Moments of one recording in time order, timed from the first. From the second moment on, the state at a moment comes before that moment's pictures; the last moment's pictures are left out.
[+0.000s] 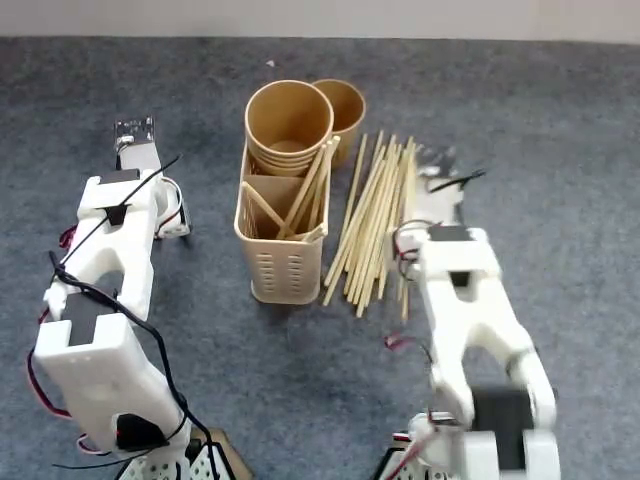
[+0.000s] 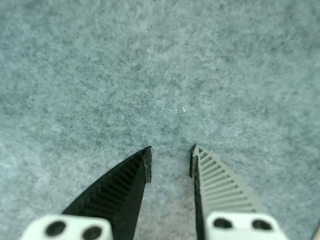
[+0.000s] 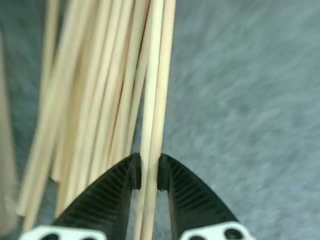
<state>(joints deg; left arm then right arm) -14.7 19.8 13.9 52.2 9.5 -6.9 -16.2 40.2 39.8 -3.8</state>
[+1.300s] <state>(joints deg) -14.6 19.8 13.9 52.2 9.5 -33.8 -53.4 55.2 11.6 -3.9</state>
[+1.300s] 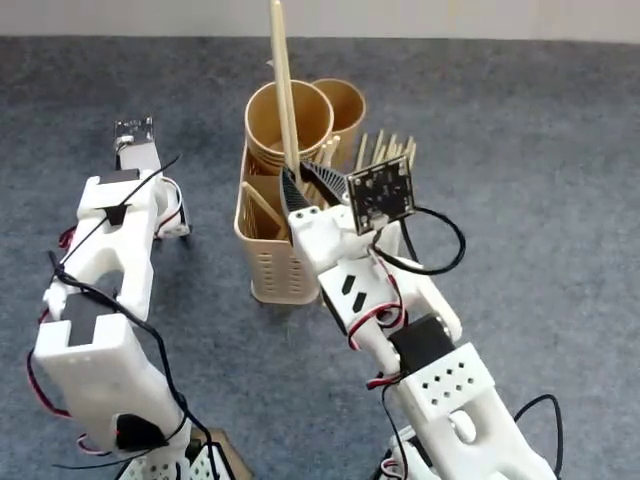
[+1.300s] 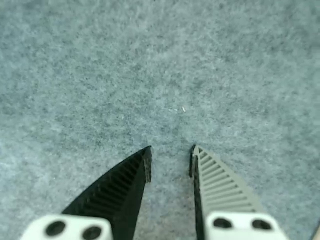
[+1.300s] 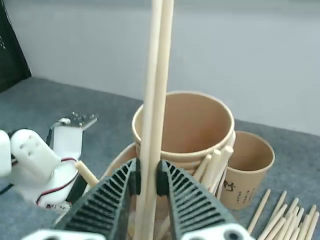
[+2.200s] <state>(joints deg) -14.6 19.8 13.9 52.2 9.5 -19.3 -58.1 36.2 36.9 5.2</state>
